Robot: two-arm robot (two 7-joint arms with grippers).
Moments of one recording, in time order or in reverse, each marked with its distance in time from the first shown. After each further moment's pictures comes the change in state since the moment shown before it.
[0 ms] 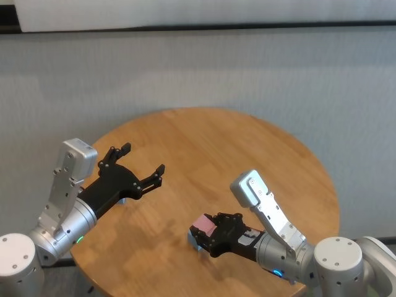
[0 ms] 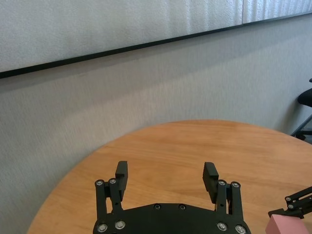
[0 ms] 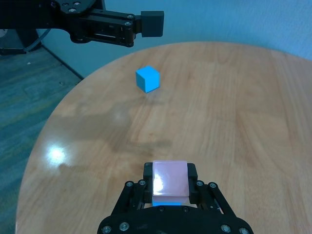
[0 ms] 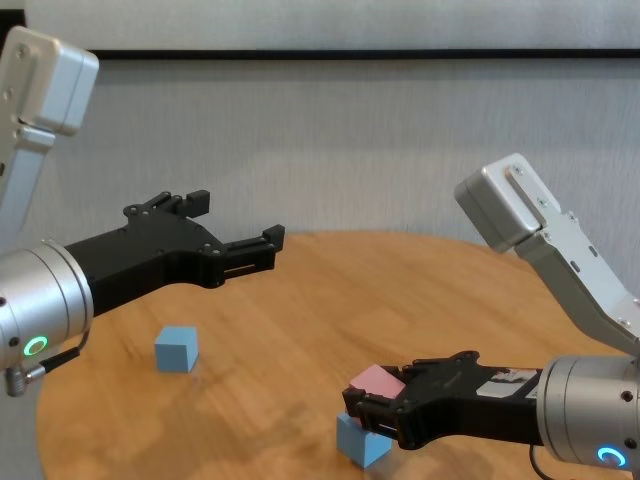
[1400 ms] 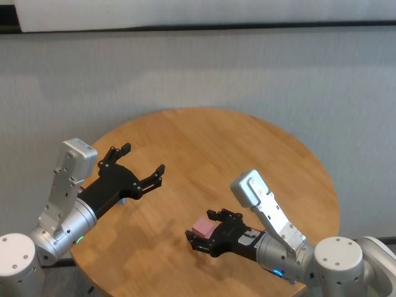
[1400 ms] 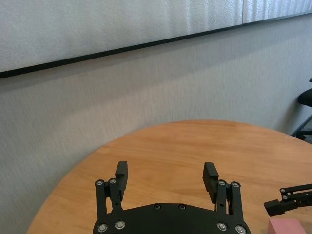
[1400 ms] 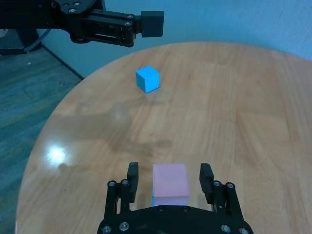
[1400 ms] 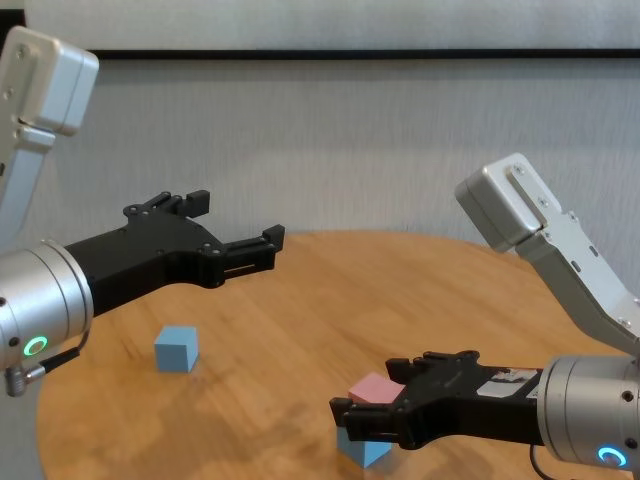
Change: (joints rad) left arm 0.000 0.000 0.000 0.000 0.000 0.000 0.000; right arm 0.001 -0.001 0.001 0.002 0.001 0.000 0.001
